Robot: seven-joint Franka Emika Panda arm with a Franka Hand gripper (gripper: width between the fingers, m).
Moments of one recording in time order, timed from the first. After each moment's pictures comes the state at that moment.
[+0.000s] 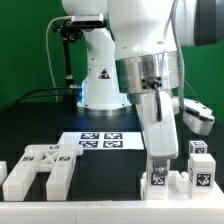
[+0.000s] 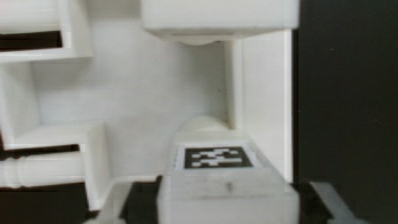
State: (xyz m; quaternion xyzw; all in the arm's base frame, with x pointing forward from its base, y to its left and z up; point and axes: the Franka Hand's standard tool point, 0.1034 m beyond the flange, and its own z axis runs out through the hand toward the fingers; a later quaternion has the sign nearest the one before) arm 0.646 0.057 0.070 -0.68 0.73 0.01 0.08
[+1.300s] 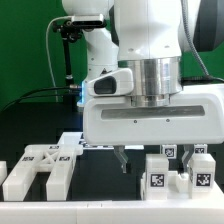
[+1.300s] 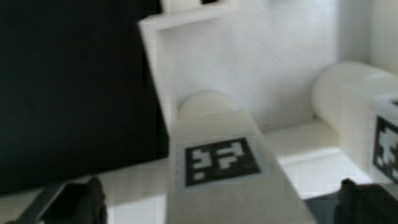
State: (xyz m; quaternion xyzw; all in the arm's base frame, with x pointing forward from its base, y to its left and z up) arm 0.644 0.051 0.065 -0.99 0.14 -0.04 0.04
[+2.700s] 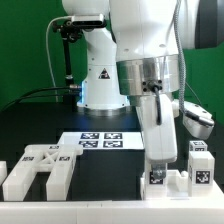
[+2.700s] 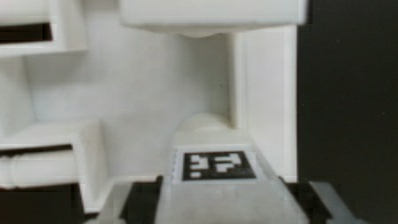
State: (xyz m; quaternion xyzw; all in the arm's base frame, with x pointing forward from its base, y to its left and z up) arm 0.646 0.057 0.067 -0.66 0.75 0.01 0.07
